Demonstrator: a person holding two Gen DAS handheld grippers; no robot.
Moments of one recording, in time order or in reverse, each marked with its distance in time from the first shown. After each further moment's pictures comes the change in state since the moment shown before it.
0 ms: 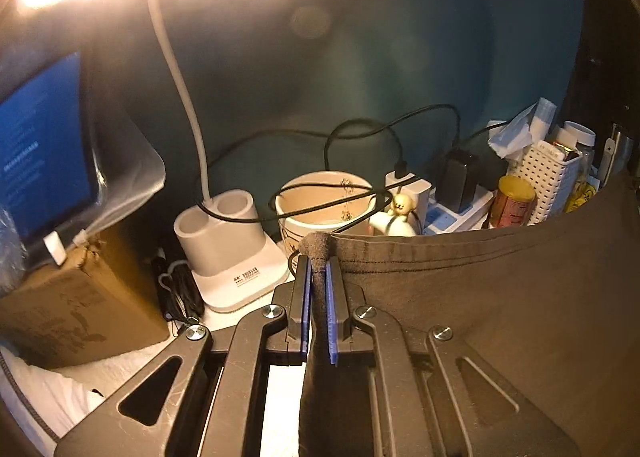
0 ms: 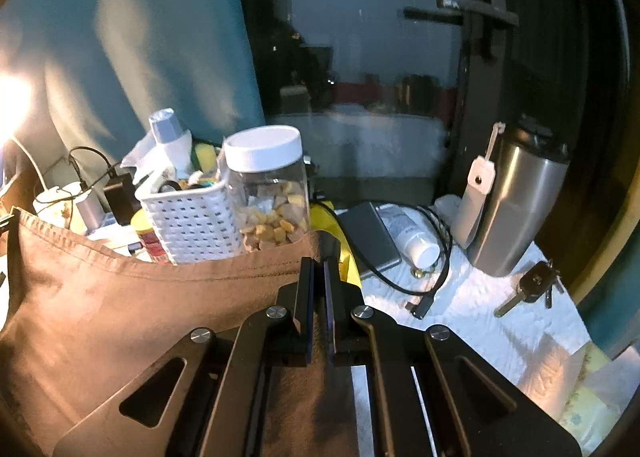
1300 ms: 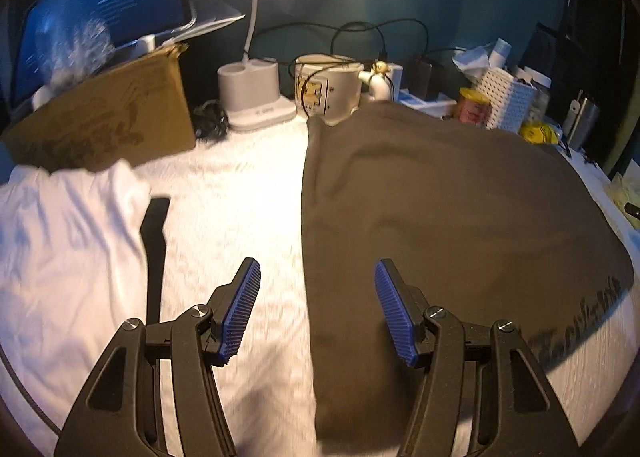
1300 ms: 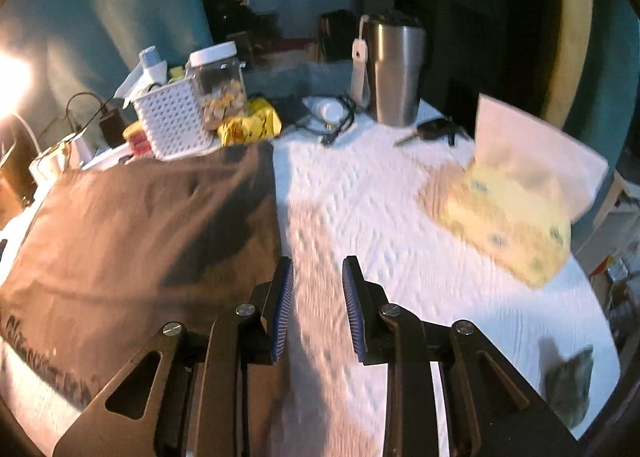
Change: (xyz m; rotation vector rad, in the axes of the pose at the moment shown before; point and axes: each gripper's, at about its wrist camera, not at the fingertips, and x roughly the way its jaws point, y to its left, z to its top) left arm -0.105 0.000 -0.139 -0.121 0.188 -0.060; right arm -0.128 -0.039 -0.136 0.132 0.152 -0.100
